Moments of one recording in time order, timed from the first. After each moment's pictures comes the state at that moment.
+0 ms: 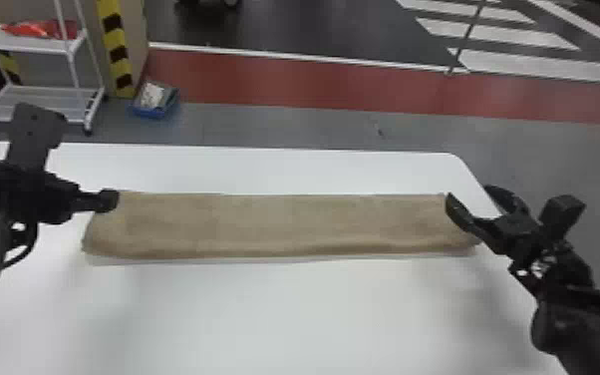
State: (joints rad) left arm -0.26 0.27 -0.10 -1.72 -0.02 0.99 -0.20; right arm -0.33 -0.45 -0.22 -0.70 -0.25 -0.40 0.65
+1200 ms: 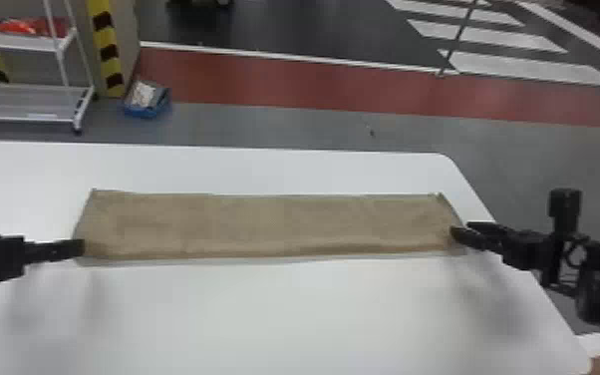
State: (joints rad) left arm -0.13 0.31 0.11 -1.76 0.29 1.16 -0.31; right arm -0.32 -0.54 -0.33 -0.89 -0.06 0.28 0.92
